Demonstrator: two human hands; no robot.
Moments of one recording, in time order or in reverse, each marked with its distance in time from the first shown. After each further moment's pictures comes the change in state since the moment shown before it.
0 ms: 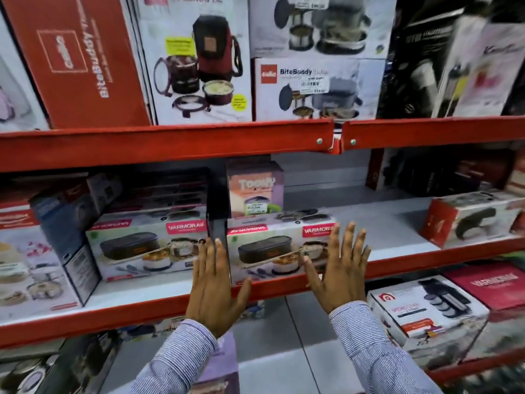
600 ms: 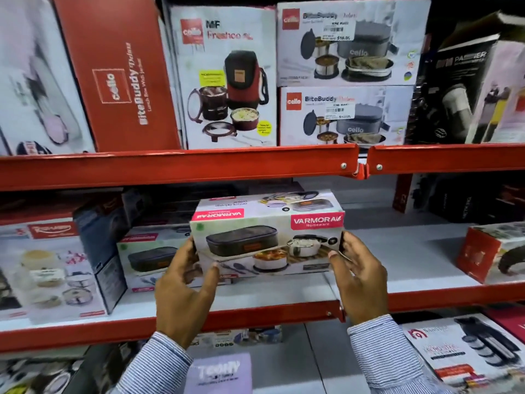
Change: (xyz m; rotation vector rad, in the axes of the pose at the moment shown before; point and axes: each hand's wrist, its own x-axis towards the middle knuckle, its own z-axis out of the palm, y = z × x) left_hand 0.000 -0.002 -0.092 -0.520 0.422 -0.186; right_hand 0.016 -0.057 -0.072 0.933 0.063 0.080
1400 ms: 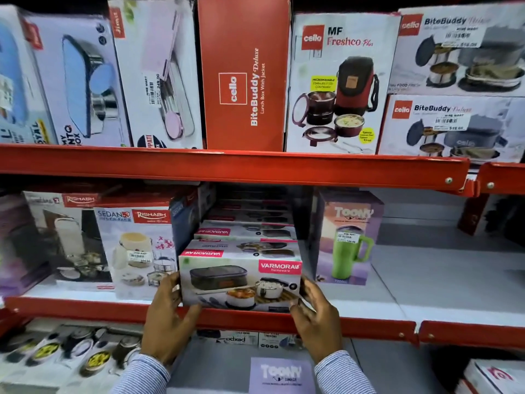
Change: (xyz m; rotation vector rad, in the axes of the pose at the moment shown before) left_hand 0.002 -0.127 -0.122 0.180 -0.053 -0.229; right_hand -0.081 0.026 0.167 0.089 -0.399 0.153
